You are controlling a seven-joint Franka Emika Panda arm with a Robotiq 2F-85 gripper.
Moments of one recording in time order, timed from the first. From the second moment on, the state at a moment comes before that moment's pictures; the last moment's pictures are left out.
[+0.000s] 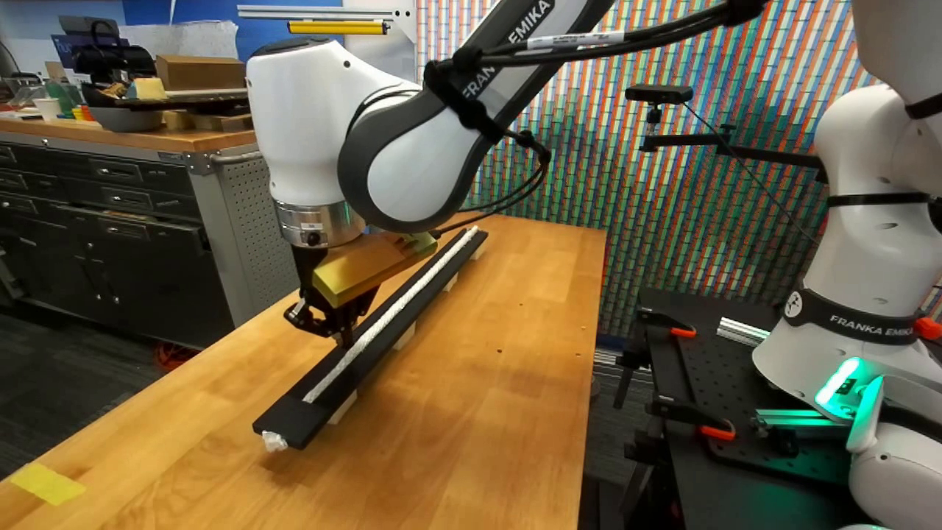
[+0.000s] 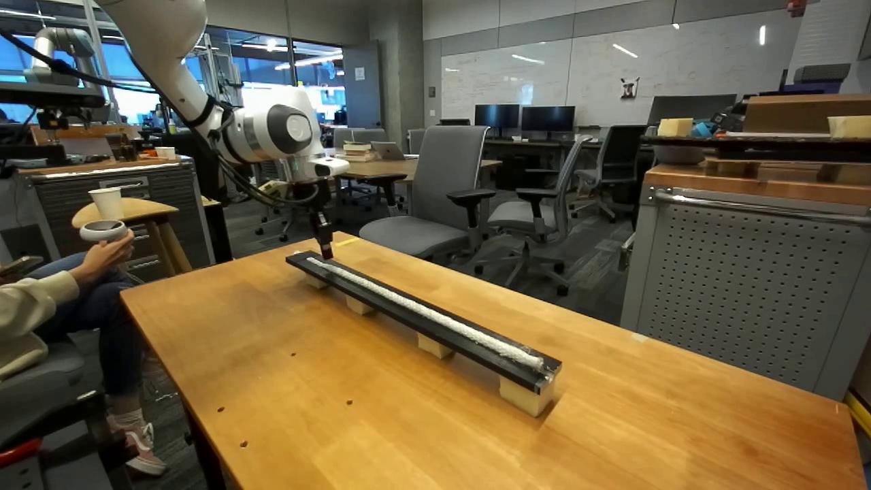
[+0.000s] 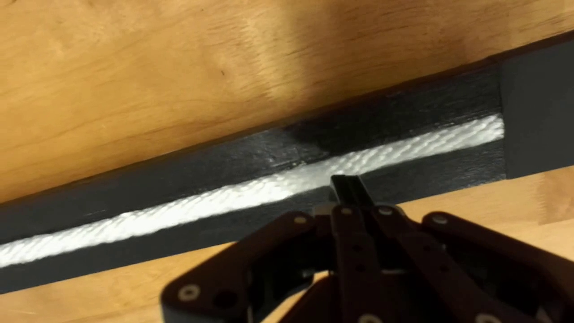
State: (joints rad) arm 0.41 0.63 -0.04 -1.74 -0.19 2.39 0.86
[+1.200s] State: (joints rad) arm 0.38 0.64 -0.05 -1.74 -0.18 2.39 0.89
